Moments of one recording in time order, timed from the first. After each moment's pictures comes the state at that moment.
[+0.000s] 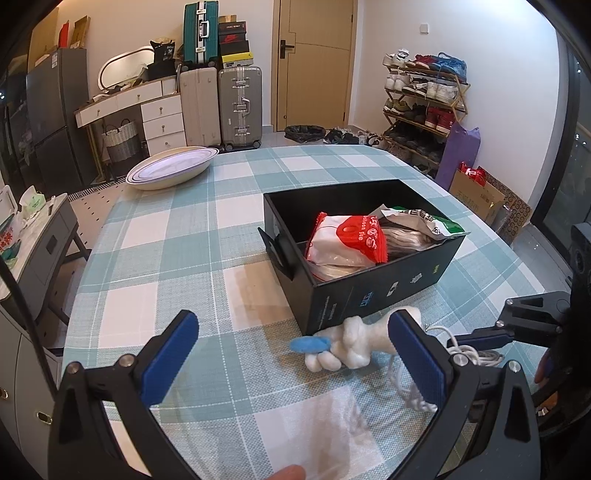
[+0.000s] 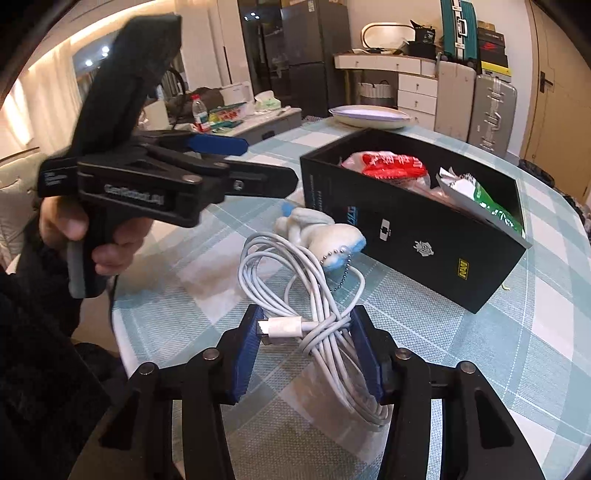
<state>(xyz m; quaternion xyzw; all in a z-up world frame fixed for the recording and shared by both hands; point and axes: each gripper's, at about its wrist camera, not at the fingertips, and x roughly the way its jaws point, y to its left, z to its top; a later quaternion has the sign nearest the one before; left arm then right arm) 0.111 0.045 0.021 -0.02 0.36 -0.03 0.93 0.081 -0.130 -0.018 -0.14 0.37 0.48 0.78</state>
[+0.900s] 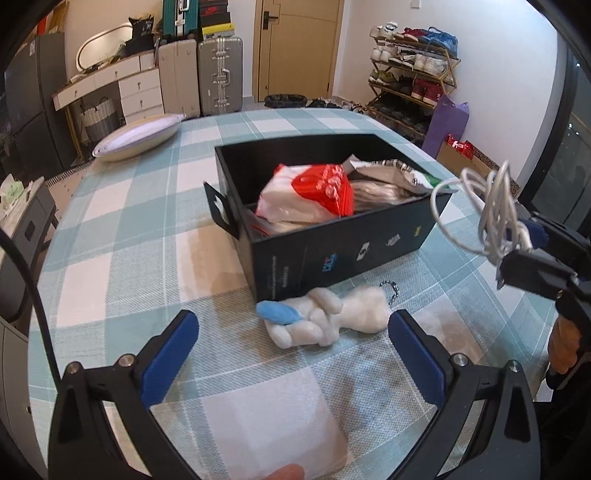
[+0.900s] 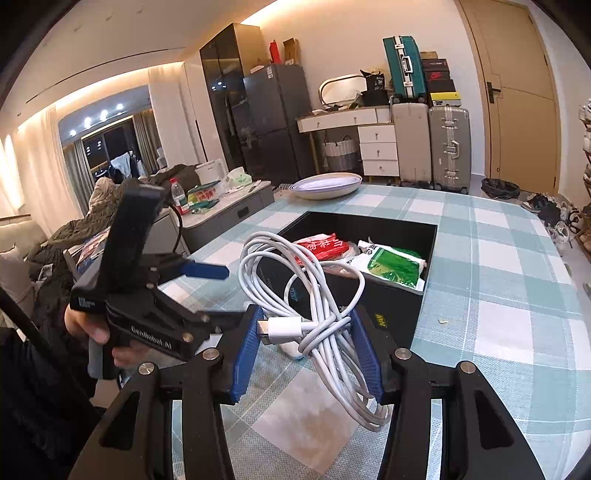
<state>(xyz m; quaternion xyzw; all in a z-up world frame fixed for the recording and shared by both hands) 0.123 0.014 -0.009 -0.02 0.43 -0.06 0.90 0.098 -0.190 0.026 -0.03 0.29 0.43 0.85</state>
